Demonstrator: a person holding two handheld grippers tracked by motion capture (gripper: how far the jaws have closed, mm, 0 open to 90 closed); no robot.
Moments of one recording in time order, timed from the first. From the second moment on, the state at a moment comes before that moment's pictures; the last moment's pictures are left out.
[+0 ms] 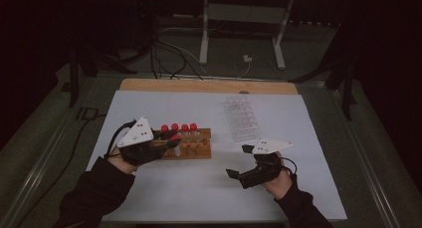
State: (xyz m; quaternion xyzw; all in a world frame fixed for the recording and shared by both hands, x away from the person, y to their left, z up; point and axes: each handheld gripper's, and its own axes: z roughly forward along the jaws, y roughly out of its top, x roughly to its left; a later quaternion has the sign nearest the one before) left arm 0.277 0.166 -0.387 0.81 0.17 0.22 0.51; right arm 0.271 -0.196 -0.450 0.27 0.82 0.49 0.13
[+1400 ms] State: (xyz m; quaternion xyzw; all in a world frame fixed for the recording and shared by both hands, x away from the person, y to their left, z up) left arm 0.337 0.211 -0.427 0.77 0.29 0.26 0.50; right arm 0.272 -0.213 -0.448 0.27 0.80 0.51 0.14
